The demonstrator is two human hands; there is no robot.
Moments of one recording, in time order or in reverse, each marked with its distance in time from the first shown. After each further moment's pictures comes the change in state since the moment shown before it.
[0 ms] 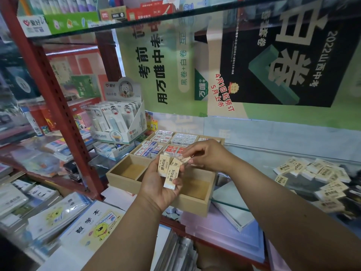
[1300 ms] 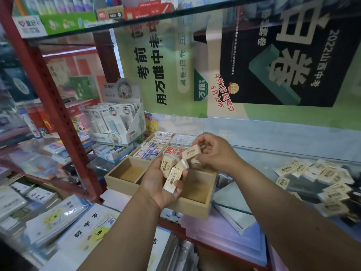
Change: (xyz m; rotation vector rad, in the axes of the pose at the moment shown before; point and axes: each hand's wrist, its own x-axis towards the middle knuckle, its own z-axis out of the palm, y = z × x) left_hand -0.003 0.009 0.018 0.132 0.108 -0.100; right_hand -0.011 -0.008 -0.004 0.135 0.188 0.027
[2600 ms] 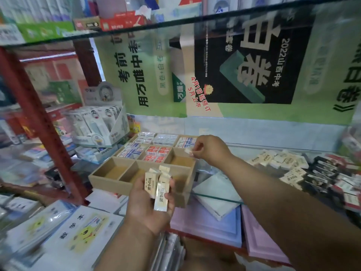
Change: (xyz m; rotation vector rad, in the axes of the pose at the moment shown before) left_hand -0.066 -0.068 0.024 -0.254 0.034 0.024; right_hand -0.026 0.010 -0.046 -0.652 0.112 0.188
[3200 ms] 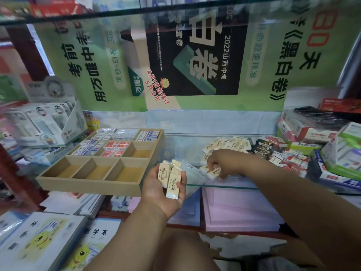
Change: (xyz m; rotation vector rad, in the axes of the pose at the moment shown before) left_hand 0.027 -0.098 0.049 0.074 0.063 -0.221; right_hand -0.093 0.108 -0.087 -0.467 -0.509 0.036
